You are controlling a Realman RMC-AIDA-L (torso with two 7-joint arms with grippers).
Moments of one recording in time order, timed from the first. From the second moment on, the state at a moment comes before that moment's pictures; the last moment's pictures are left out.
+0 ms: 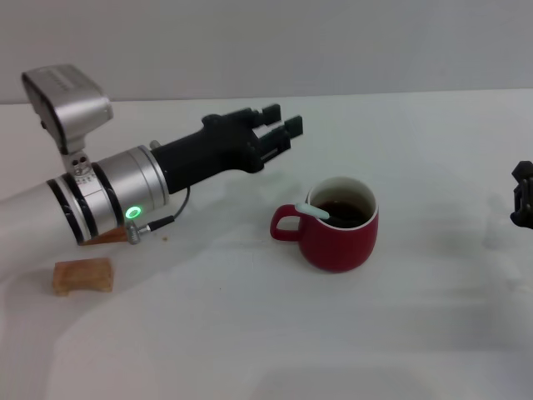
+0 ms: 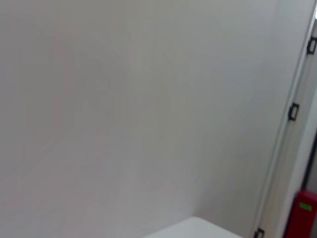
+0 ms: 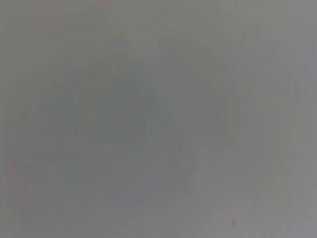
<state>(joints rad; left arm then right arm) -0.57 -2.07 1.44 0.51 0.96 1.08 -1.20 0.44 2.08 -0.29 0.02 -1.30 -1.25 0.46</state>
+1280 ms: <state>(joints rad) -0.25 -2.08 1.48 0.13 0.01 1.57 -0.42 0.40 2.08 0.12 -0.01 -1.29 -1.44 0.25</state>
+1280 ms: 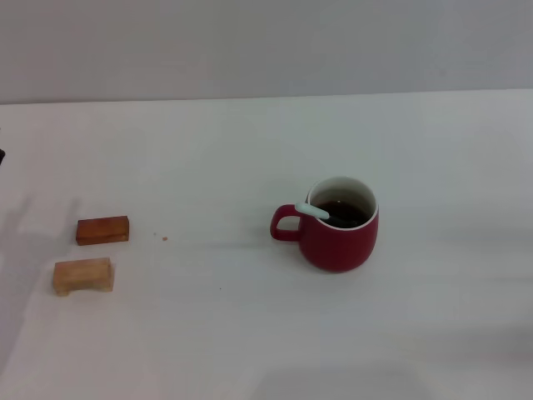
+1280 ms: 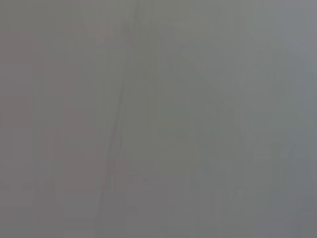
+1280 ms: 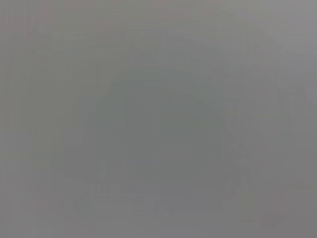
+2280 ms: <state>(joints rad) -0.27 -2.08 1.51 0.13 0.01 1.55 -0.42 0.49 2.08 0.23 0.00 -1.29 -1.36 0.10</state>
